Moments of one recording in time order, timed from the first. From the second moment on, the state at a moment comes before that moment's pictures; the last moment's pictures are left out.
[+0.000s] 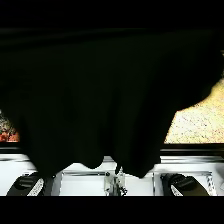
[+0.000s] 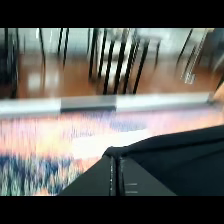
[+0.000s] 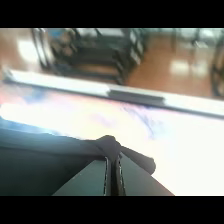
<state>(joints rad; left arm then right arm) -0.03 -0.60 1.50 1.26 -1.10 -1.53 0.34 -0.82 1.76 -1.67 1.18 1.62</state>
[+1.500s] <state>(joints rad) 0.21 -1.43 1.02 1.02 -1.29 -1.41 -0.12 -1.48 1.58 -1.44 1.55 1.53</state>
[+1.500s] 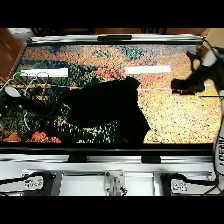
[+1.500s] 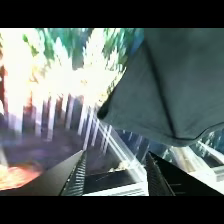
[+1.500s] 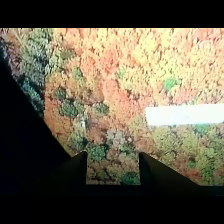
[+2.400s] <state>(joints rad) 0.22 -1.42 0.89 0.90 -1.15 -1.34 -0.25 -1.39 1.39 -1.30 1.57 1.48</state>
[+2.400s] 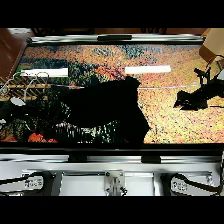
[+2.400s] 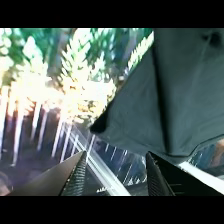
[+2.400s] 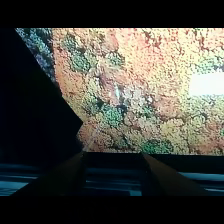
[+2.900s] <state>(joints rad) 0.07 -1.45 0.83 0.89 -0.96 -1.44 -0.21 -1.39 1.28 -1.31 1.55 1.47</state>
